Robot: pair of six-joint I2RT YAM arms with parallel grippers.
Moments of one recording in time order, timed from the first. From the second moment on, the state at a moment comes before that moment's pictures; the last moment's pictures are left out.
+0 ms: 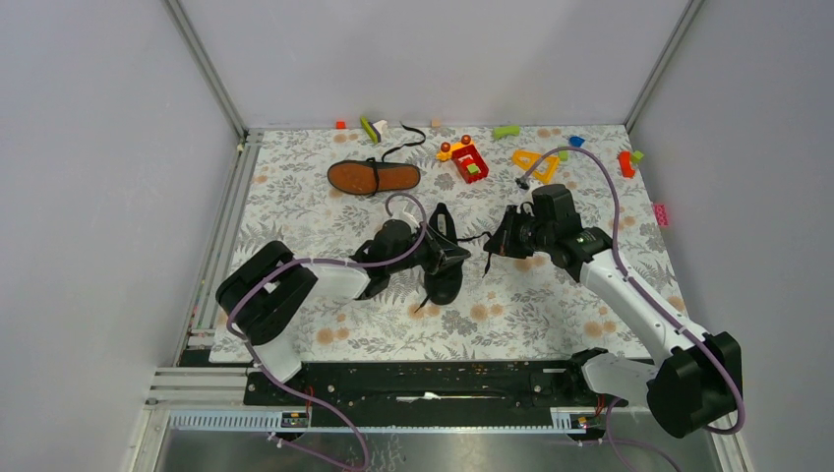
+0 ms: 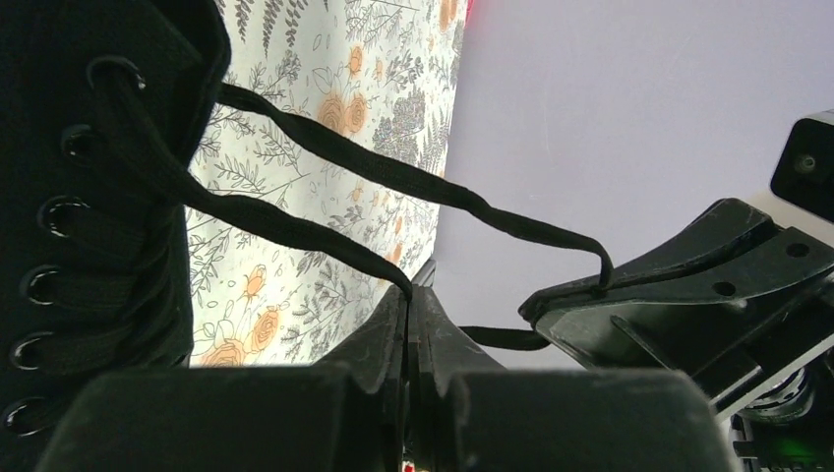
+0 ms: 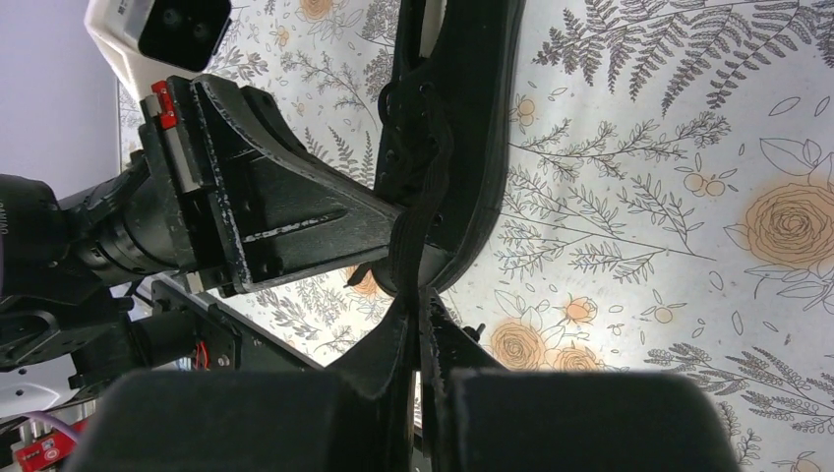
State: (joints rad) left arm -0.76 1.70 0.71 0.67 0.28 -1.44; right arm 0.40 1.16 0.88 -0.45 -0.31 0.53
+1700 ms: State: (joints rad) left arm -0.78 1.55 0.68 0.45 0.11 -1.28; right arm 0.35 1.25 0.93 -0.45 -0.44 0.54
